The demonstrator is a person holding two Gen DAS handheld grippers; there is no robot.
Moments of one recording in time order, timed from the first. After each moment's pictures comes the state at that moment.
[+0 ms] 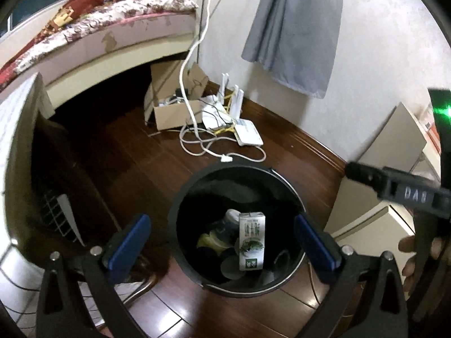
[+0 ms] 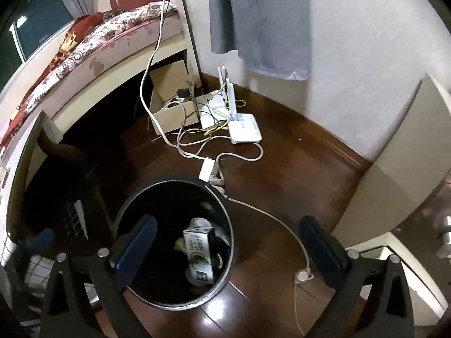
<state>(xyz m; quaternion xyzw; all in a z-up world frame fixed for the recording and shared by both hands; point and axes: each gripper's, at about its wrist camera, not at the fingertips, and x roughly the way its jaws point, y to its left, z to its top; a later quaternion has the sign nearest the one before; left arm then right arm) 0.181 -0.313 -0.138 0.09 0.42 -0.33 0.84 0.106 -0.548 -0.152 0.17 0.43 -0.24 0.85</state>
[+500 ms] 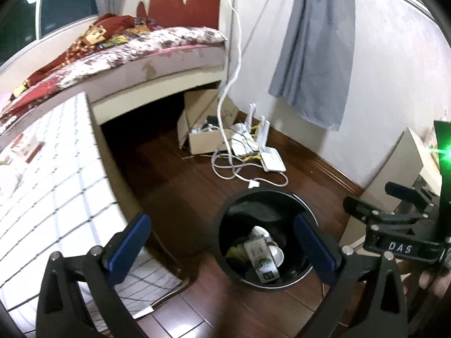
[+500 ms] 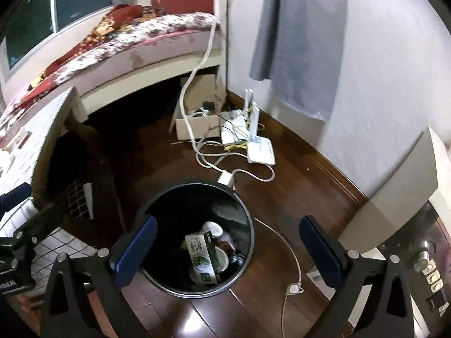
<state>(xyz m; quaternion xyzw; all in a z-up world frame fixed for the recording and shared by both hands) 0.170 -0.257 -0.082 0.08 0.37 -0.28 0.89 0.106 -0.477 -0.109 0.08 0.40 -0.19 0.89</state>
